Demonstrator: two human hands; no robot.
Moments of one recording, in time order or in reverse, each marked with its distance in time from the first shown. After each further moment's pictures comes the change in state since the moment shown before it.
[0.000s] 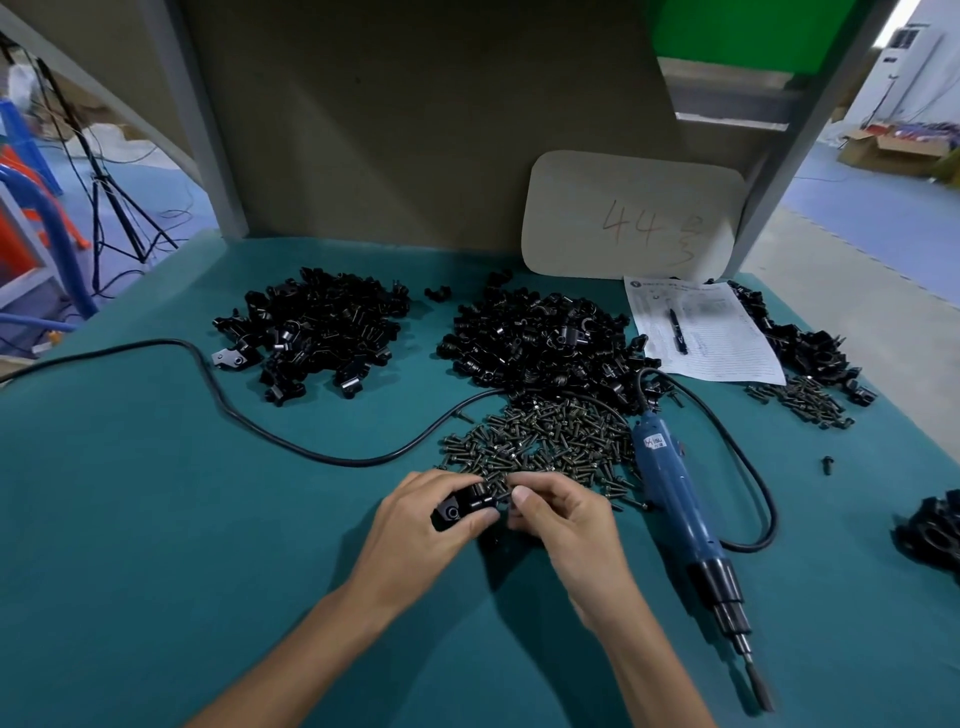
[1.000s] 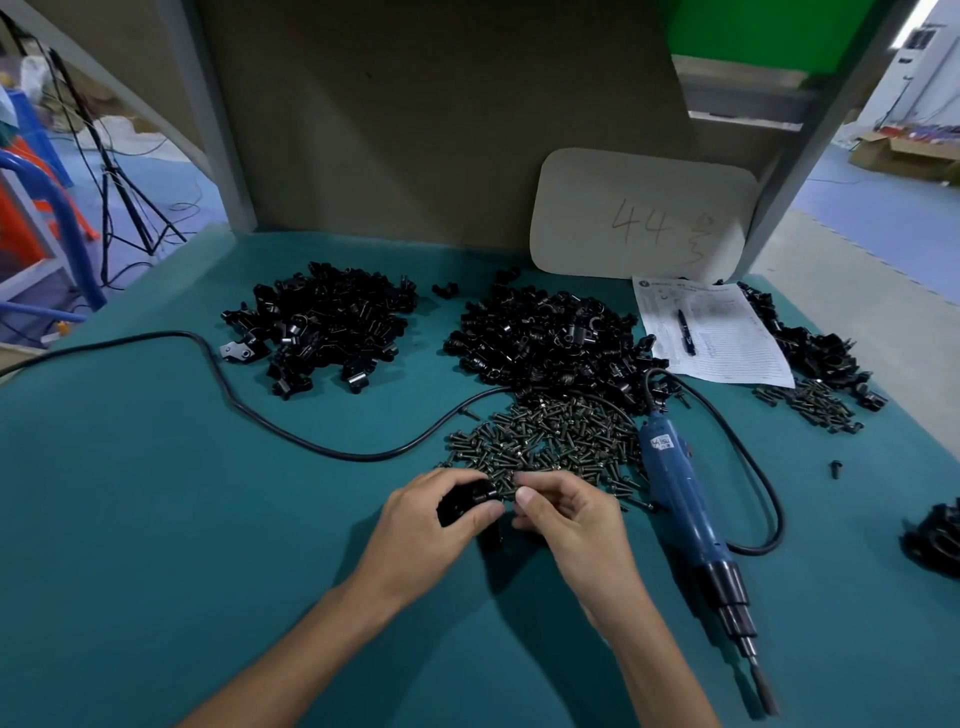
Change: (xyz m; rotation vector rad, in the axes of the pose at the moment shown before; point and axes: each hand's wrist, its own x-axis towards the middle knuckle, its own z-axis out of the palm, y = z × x) left_hand 0.000 0.000 0.002 -0.085 -0.005 -0.103; right_hand 0.000 -0.001 -0.004 -0.012 0.014 -0.019
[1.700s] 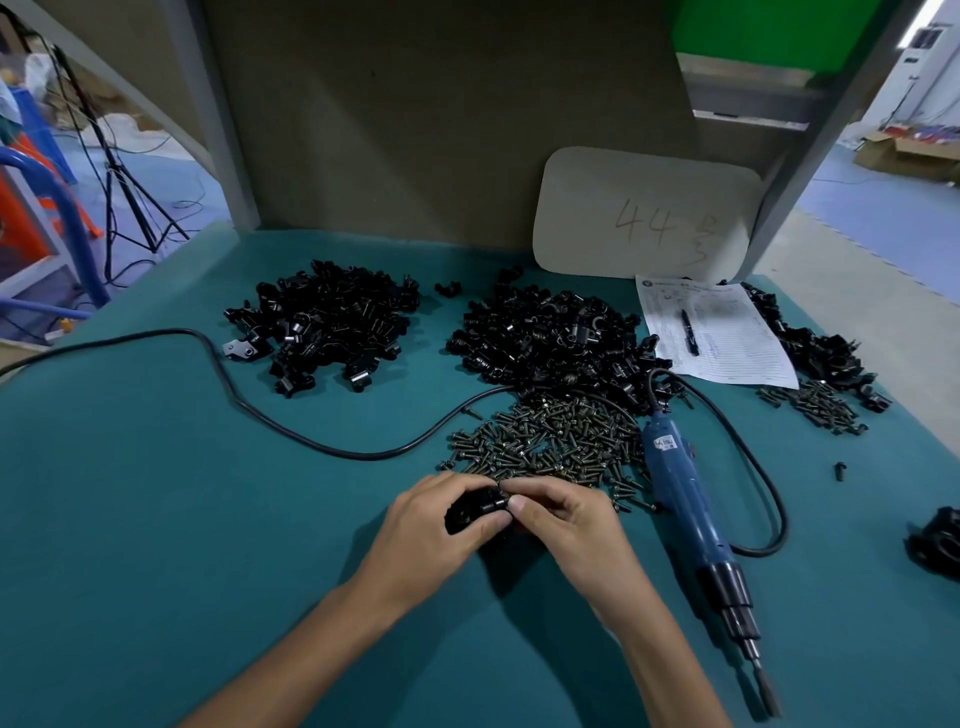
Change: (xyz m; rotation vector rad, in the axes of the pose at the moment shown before) left_hand -0.002 0.003 0.000 0.092 -0.053 0.084; right_hand 0.001 -0.009 -0.003 -0.139 -0.188 -0.028
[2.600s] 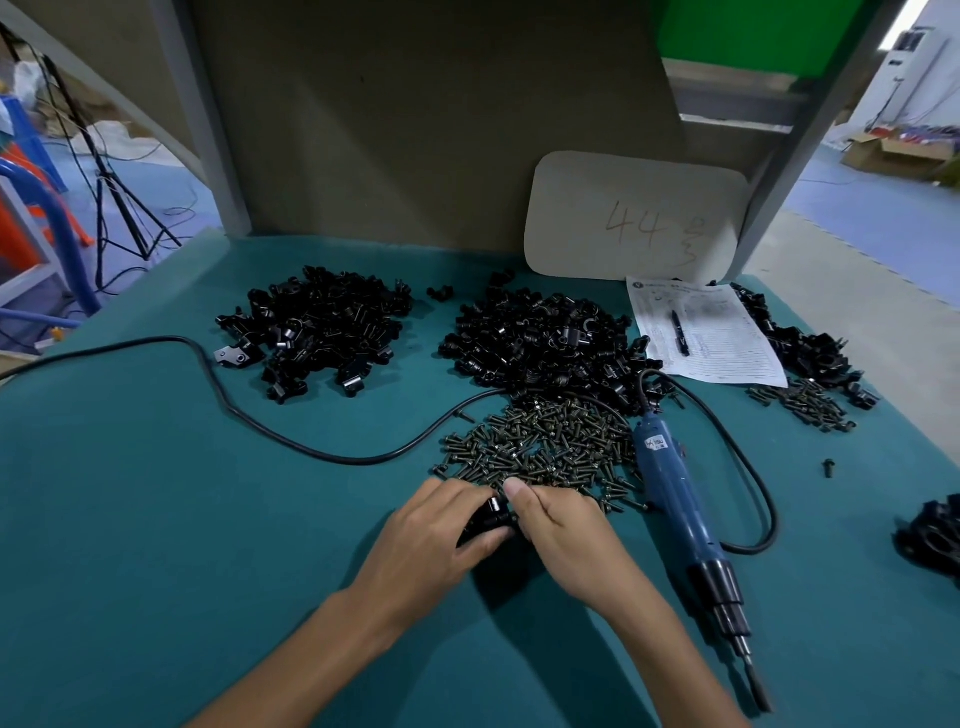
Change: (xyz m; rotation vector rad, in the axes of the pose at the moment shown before) left_hand -0.006 0.009 0.002 0.284 -0.055 0.191; right_hand 0.002 -0.009 -0.004 -0.560 -0.056 -0.045
